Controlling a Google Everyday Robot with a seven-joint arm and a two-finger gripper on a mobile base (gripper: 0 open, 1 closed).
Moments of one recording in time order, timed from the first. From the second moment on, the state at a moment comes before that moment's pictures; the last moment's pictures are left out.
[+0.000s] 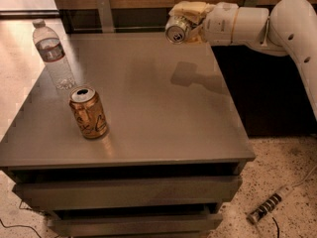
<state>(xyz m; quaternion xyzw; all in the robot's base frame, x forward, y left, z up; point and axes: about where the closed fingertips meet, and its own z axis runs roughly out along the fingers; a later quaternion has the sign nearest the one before) 0.702 -0.073 0.983 -0.73 0.13 -0.20 0.64</state>
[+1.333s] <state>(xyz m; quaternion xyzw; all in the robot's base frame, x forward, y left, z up) 0.704 -0.080 0.976 -0.72 -0.13 -0.36 0.58</state>
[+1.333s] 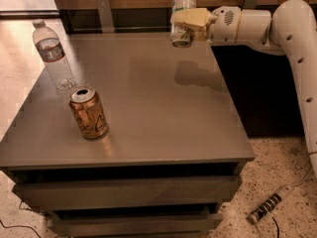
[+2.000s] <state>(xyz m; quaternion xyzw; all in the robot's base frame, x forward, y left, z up) 0.697 -0.079 0.965 -0.71 -0.15 -0.38 0.57</state>
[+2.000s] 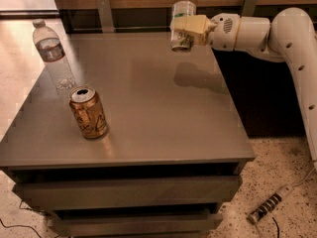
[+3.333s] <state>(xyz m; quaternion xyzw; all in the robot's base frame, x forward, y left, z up) 0.690 -0.081 0.951 -0.63 -0.32 -0.53 0.47</state>
